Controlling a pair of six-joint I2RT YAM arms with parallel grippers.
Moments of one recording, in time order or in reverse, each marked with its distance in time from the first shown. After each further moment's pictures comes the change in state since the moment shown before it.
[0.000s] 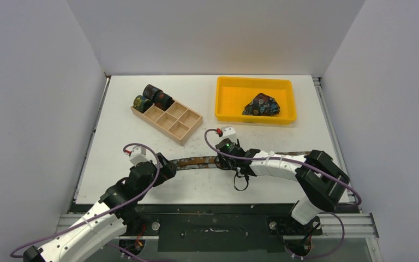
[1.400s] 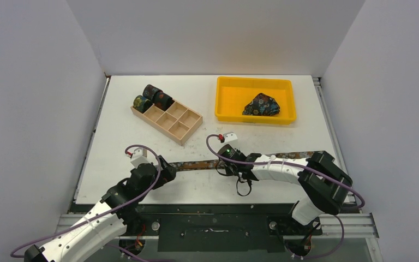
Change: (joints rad) left arm 0.004 0.003 -0.029 -0.018 0.021 -0.005; right arm 0.034 -0.029 -0.045 -0.053 -0.008 0.064
